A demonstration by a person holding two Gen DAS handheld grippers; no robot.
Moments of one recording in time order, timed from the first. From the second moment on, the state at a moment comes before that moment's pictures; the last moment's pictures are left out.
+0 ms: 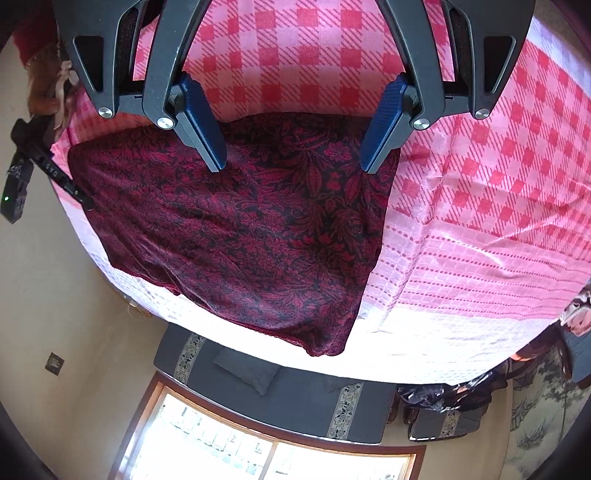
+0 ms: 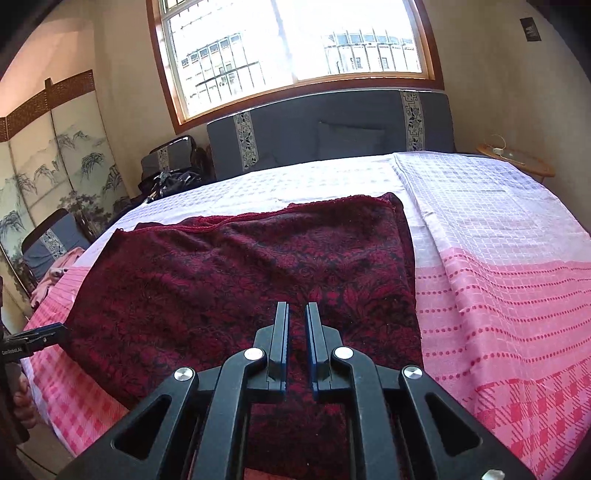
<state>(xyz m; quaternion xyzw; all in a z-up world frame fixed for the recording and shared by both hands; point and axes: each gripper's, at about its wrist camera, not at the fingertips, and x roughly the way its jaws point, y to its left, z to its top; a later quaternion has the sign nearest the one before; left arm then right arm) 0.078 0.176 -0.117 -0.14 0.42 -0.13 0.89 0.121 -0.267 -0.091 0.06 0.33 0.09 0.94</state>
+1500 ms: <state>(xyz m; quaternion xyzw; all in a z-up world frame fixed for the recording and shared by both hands) 0.099 0.223 -0.148 -0.31 0.41 -0.24 0.82 0.125 -0.288 -0.096 0.14 0.32 0.12 0.93</state>
